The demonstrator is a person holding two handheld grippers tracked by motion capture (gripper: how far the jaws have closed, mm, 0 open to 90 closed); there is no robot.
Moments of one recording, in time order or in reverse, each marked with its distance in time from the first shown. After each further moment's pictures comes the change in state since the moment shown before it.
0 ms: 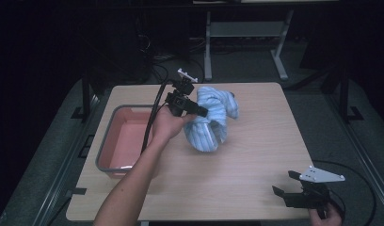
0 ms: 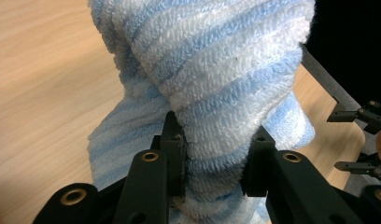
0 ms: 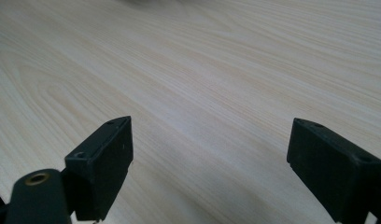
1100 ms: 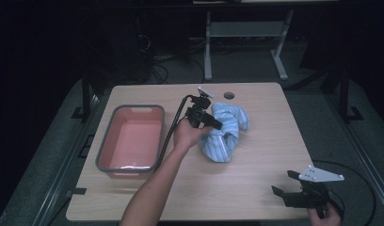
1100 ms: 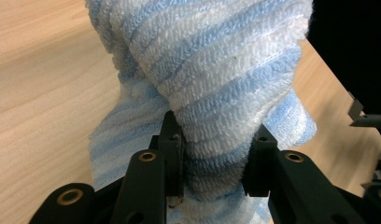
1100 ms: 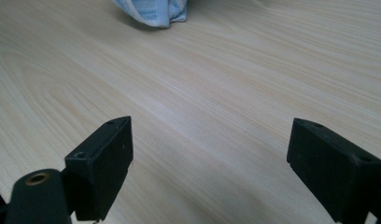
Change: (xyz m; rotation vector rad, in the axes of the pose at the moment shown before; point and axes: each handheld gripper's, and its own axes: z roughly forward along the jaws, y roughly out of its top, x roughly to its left) left arm 0.004 -0.015 0.087 0.040 -0.050 -0.064; right arm 0.001 0.001 0.001 -0.001 0.007 -0.007
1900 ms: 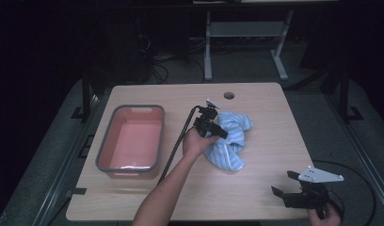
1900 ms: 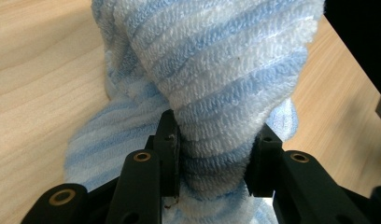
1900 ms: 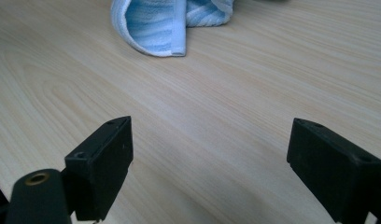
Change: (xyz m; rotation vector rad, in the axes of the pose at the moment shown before) left arm -0.001 -0.014 0.046 0.034 -0.001 -0.007; right arm 0.001 0.000 0.000 0.006 -0.001 -0.001
